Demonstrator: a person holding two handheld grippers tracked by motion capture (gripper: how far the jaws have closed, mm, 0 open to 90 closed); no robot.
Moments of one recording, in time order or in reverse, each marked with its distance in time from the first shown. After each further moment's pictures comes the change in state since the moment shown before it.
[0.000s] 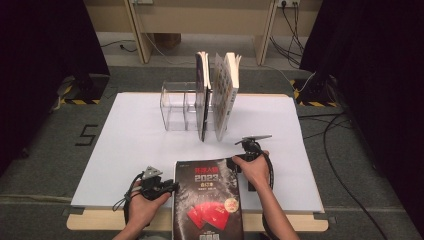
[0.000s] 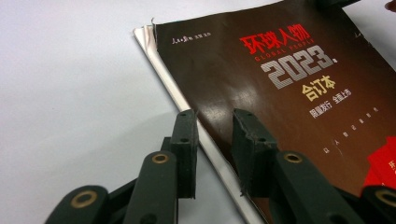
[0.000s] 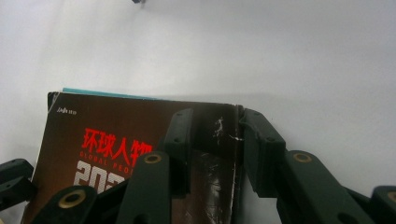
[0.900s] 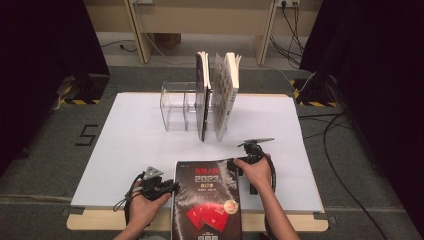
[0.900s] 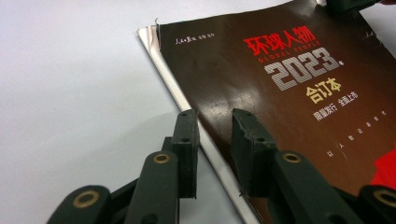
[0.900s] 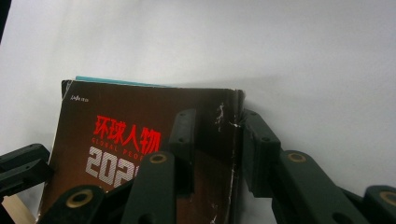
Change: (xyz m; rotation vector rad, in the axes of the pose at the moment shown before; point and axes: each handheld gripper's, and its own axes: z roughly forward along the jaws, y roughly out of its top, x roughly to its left) left arm -0.002 0.000 0.000 0.007 0.017 0.016; right arm -0.005 -0.009 -0.004 0.020 0.061 0.051
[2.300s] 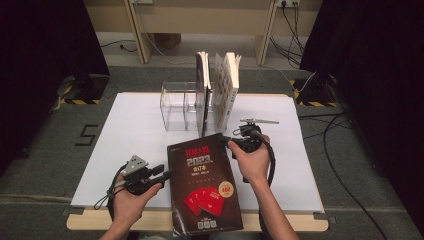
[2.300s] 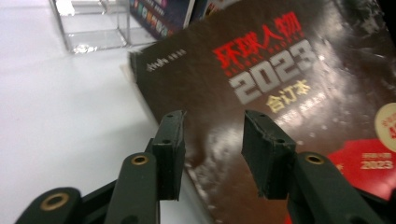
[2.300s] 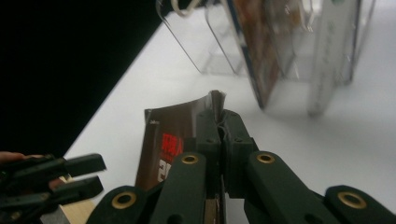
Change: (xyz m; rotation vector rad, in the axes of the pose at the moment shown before) left arm -0.011 0.042 -0.064 -0.208 -0.051 0.037; right arm 0.097 0.017 -0.082 -0.323 0.131 -0.263
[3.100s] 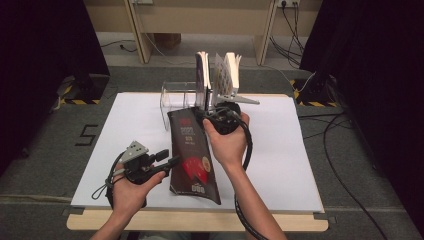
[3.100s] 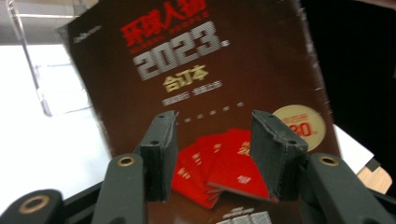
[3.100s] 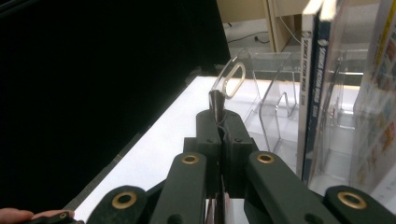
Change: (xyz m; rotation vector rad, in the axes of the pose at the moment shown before) left arm -0.024 0.047 -0.011 -0.096 -0.061 0.022; right arm 0.074 0.049 0.012 -0.185 -0.007 -0.122
